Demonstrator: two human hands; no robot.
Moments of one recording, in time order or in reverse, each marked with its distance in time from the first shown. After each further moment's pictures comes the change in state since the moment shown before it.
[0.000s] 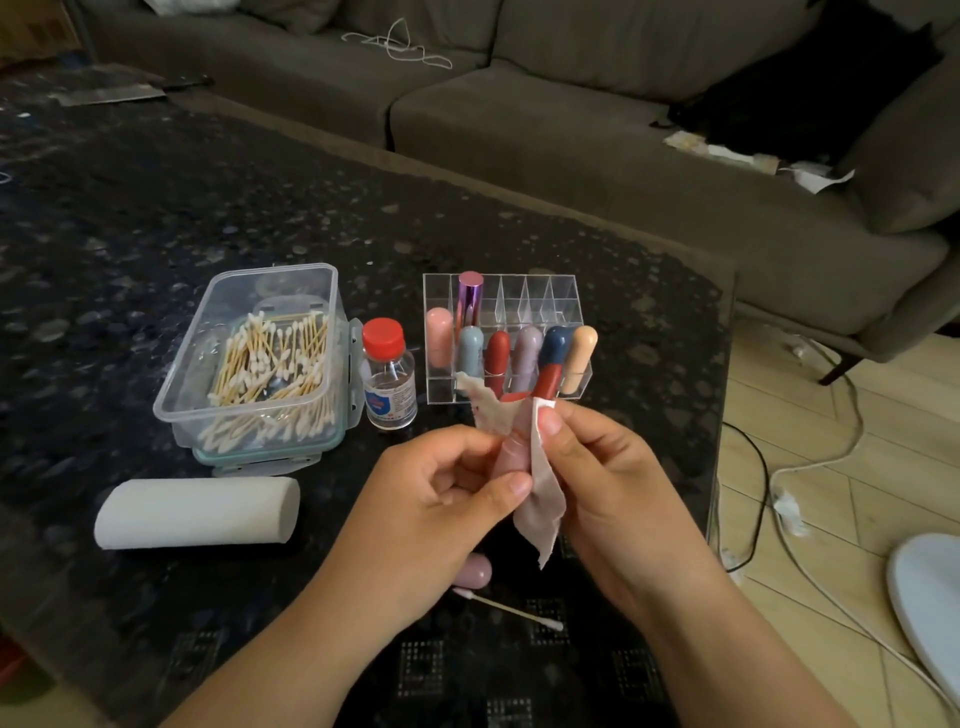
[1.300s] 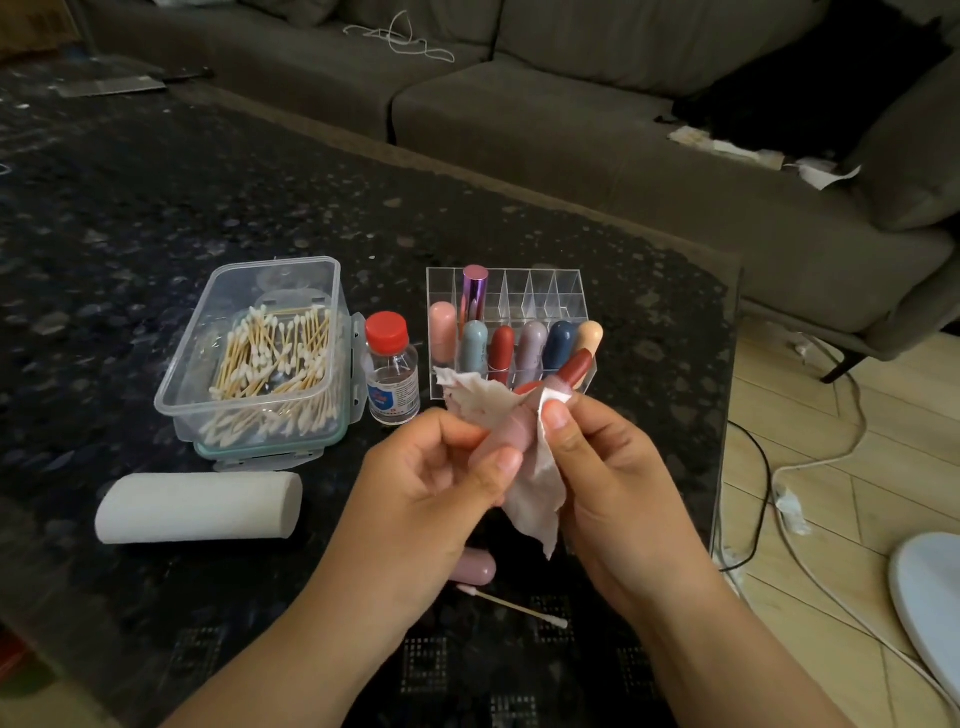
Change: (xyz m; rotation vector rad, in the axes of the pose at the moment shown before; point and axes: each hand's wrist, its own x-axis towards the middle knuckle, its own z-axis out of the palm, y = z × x) left_hand -0.003 0.000 0.003 -0.124 0.094 -0.008; right_hand 0.000 0.005 0.005 -0.009 0.010 -0.105
